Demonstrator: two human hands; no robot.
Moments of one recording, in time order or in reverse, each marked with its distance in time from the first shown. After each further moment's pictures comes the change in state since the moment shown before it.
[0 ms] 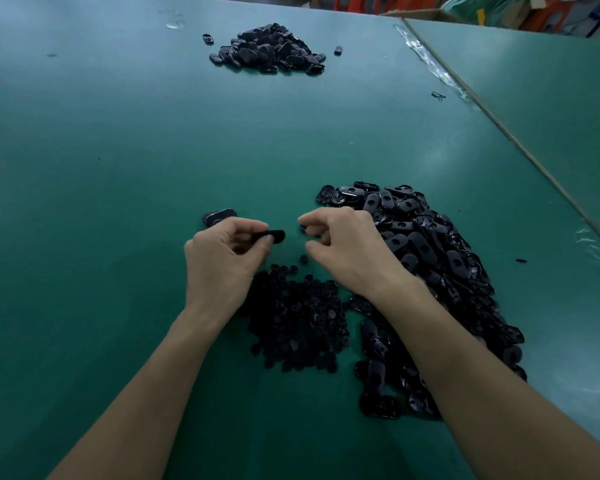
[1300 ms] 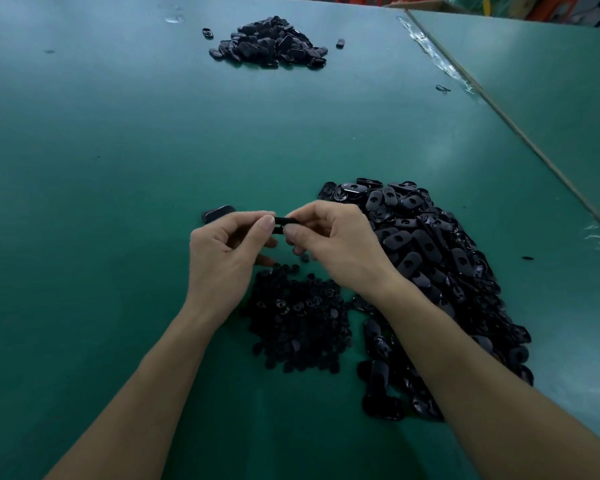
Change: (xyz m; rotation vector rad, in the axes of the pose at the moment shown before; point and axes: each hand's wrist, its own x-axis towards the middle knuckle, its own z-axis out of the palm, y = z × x) left_hand 0.000 0.005 0.002 -0.297 -0.064 -0.002; right_hand 0.000 -0.004 0.010 0.564 -0.005 -0.011
